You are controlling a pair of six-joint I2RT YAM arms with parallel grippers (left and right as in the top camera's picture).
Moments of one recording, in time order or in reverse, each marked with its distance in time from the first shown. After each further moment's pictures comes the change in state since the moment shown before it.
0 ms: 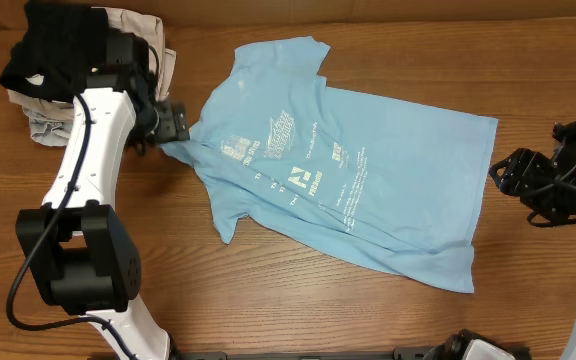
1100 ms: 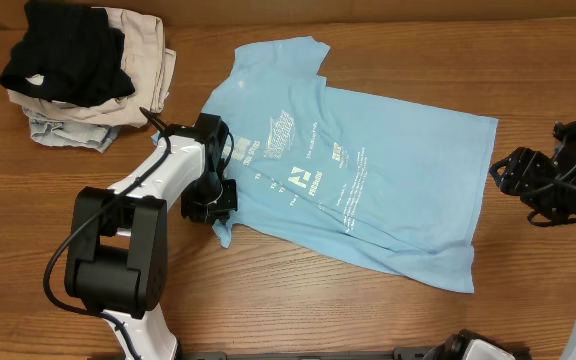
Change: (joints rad) left arm -0.245 0.000 -0.454 0.098 0.146 -0.138; right arm 0.000 0.000 0.000 0.008 0.000 0.000
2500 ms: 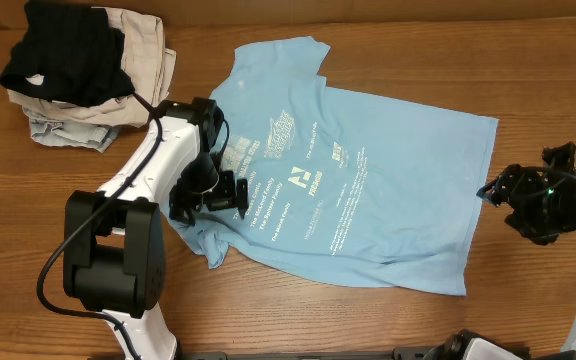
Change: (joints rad) left arm 0.013 0.000 0.171 -0.309 0.067 0.023; right arm 0.000 0.046 -0.002 -0.190 0.008 0.105
